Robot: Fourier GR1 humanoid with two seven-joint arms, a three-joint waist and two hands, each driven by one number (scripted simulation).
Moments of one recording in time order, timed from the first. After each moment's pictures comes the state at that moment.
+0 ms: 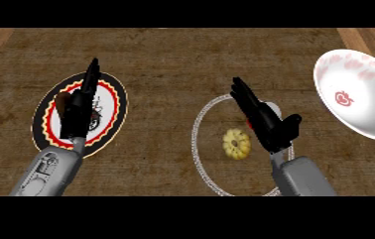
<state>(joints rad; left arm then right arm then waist) -0.29 0.35 -0.23 -1.31 0.08 0.36 -0.07 -0.26 -0.18 0.33 -1.36 -0.29 -0.01 -0.06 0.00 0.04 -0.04</state>
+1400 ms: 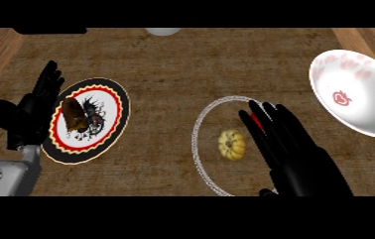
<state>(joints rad) -0.18 0.47 -0.08 -1.46 0.21 0.26 0.07 -0.29 -0.61 0.73 -2.21 0.92 0.11 0.79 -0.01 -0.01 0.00</state>
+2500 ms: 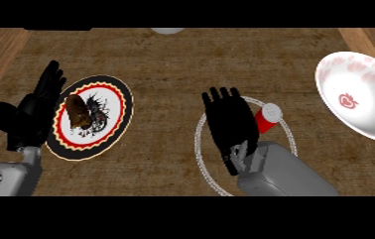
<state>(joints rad) -0.17 0.45 -0.07 -1.50 0.19 0.24 0.09 -0.60 -0.20 0.65 -1.64 0.74 0.71 0.92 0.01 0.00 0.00</state>
